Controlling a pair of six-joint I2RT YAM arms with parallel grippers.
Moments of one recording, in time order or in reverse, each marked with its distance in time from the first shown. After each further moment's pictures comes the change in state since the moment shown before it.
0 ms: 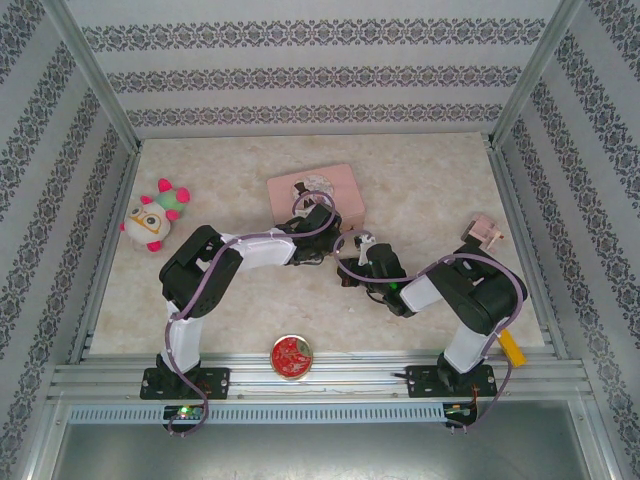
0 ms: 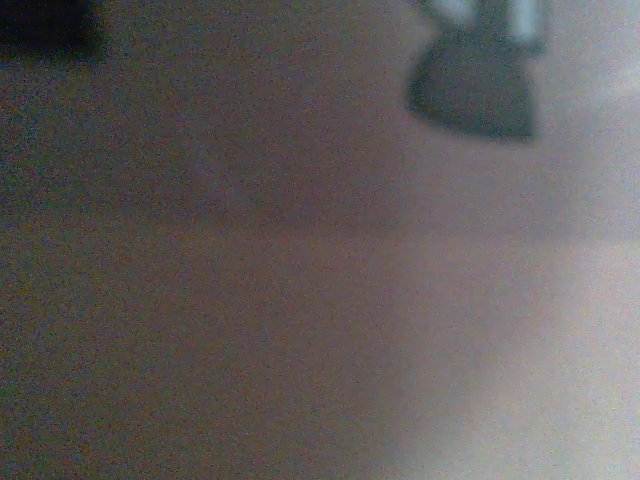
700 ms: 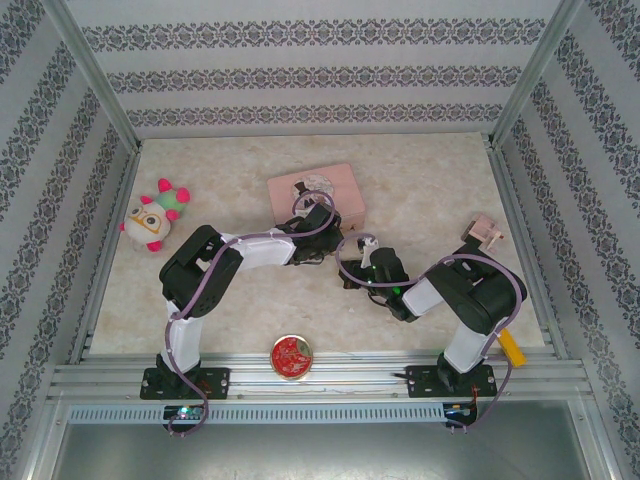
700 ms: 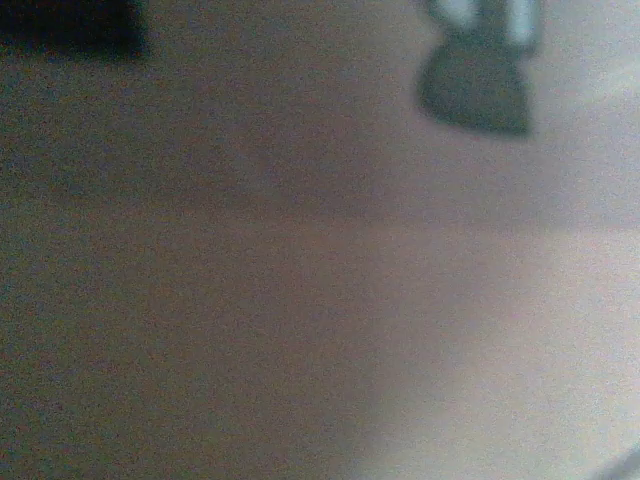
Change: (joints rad) left arm 0.002 0.002 -0.003 0.018 0.008 -0.010; right arm 0.000 0.002 -0.048 0.085 0.003 0.016
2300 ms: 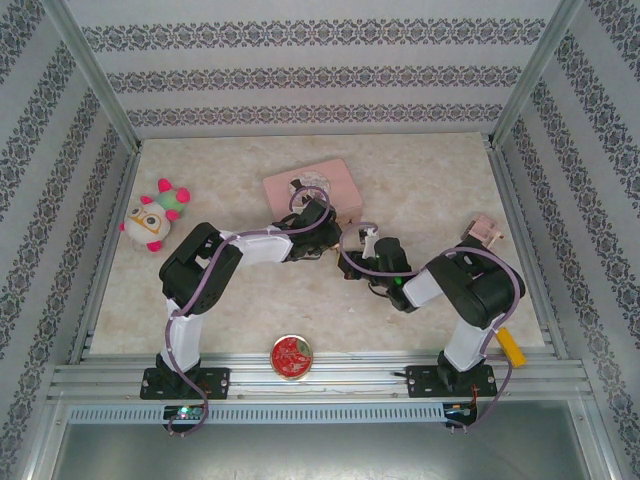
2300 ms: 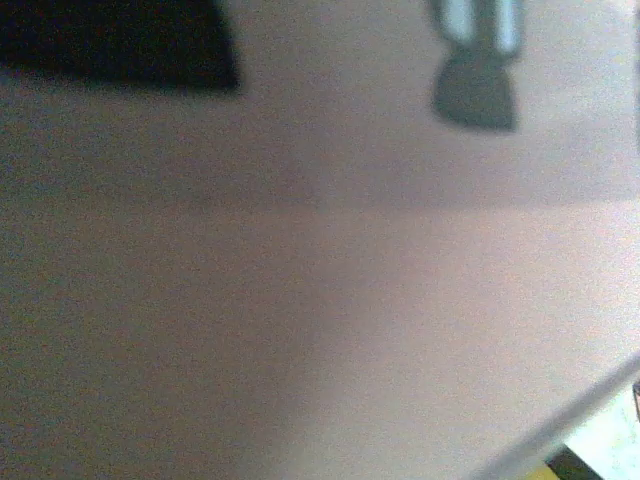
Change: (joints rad) left arm 0.031 0.013 -0.003 0.062 0.047 -0.014; right arm -0.082 0.030 0.064 0.010 -0.147 0.023
